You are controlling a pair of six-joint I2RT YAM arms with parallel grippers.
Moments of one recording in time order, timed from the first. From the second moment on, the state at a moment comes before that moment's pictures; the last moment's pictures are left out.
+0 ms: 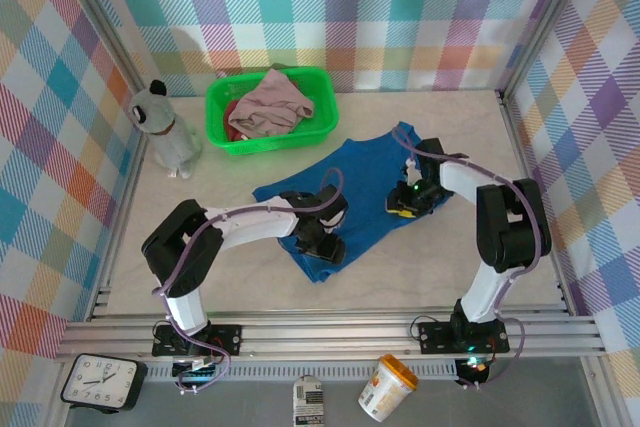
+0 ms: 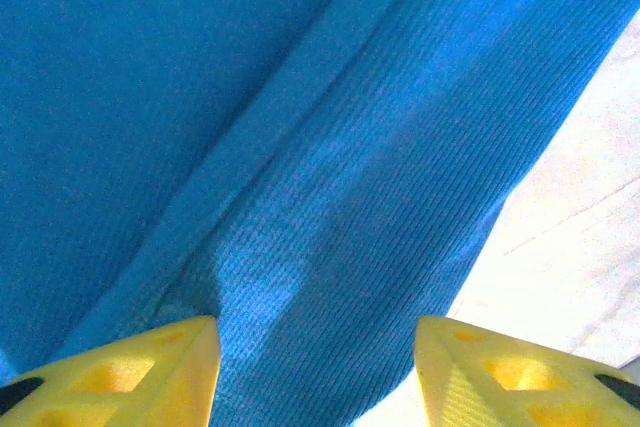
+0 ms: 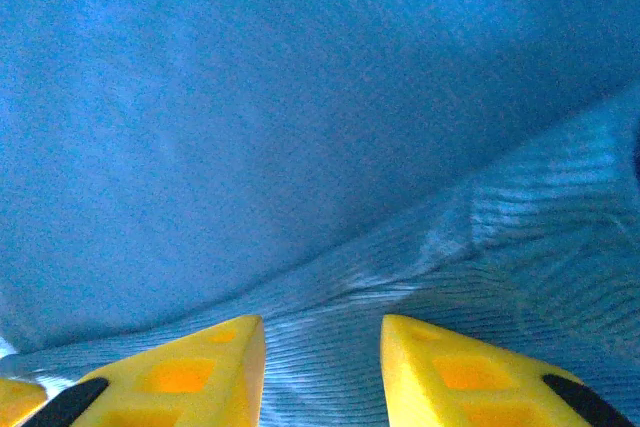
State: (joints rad) left arm -0.90 1.78 1.13 -0.70 0.20 -0.50; right arm 0.19 1.78 1.07 -0.70 -0.42 0.29
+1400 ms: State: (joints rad) left arm -0.53 1.49 1.03 -0.86 0.10 -0.42; right arm 0.30 1.91 1.44 -0.69 -0.32 0.48
